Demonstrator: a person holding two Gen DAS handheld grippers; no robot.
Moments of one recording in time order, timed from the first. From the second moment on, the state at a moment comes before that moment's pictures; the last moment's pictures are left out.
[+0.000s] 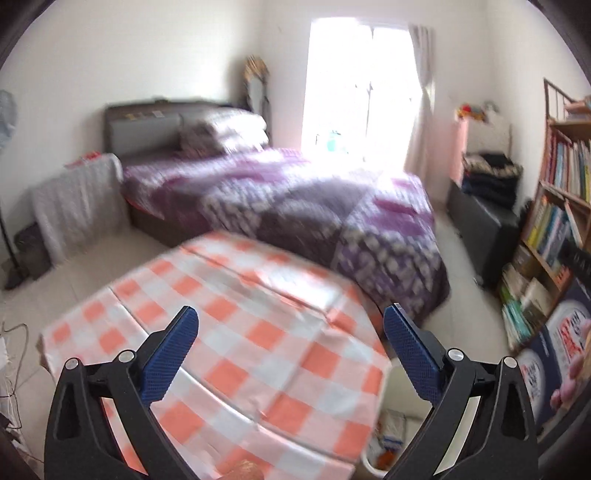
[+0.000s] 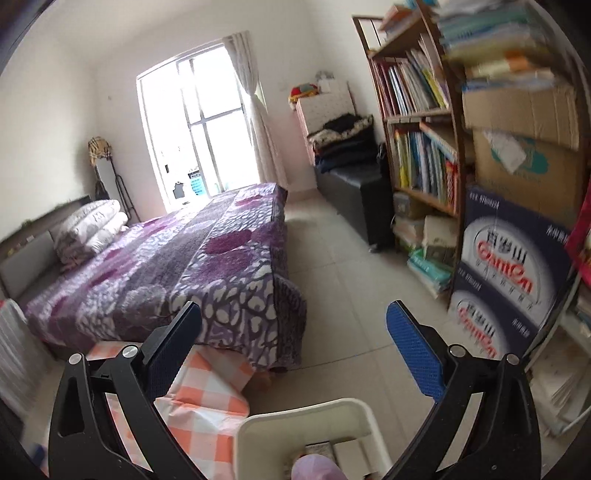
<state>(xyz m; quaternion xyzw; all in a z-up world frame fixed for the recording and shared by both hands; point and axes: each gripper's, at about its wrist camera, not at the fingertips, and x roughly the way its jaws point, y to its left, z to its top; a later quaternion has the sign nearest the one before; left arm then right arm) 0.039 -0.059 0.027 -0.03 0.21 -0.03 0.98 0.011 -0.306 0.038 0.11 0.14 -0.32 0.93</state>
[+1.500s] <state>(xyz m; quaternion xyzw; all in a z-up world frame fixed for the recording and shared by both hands) 0.037 -0.002 -0.008 -0.02 0.30 0.04 0.95 0.020 -0.178 -0.012 0.04 0.26 -0.16 0.95</state>
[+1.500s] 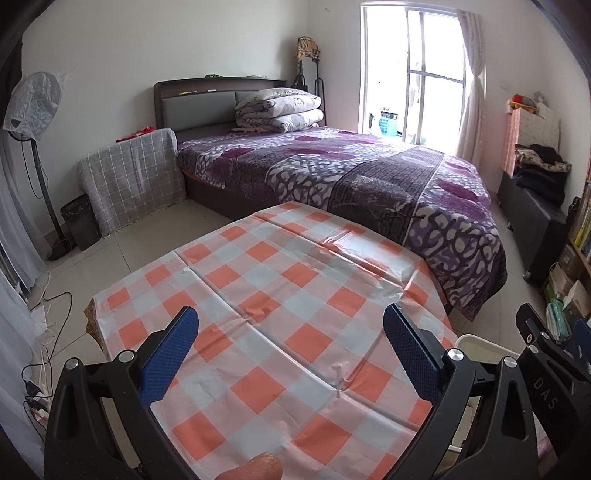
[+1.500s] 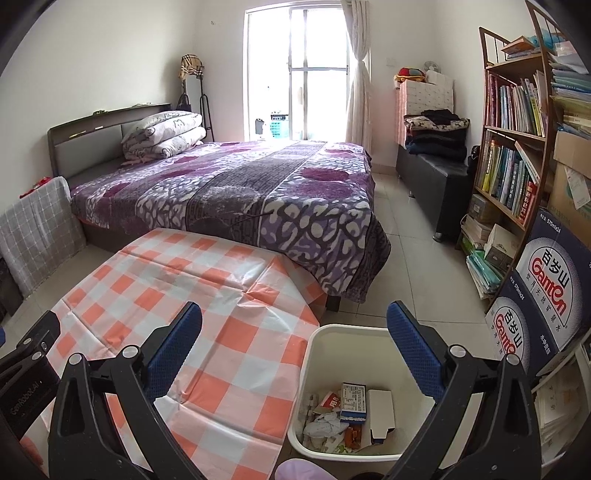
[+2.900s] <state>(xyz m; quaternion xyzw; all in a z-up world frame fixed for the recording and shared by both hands) 0.039 -0.012 -0.015 -0.01 0.31 0.03 0.95 0.018 -0.184 -0.027 0.06 0.29 -0.15 0.94</state>
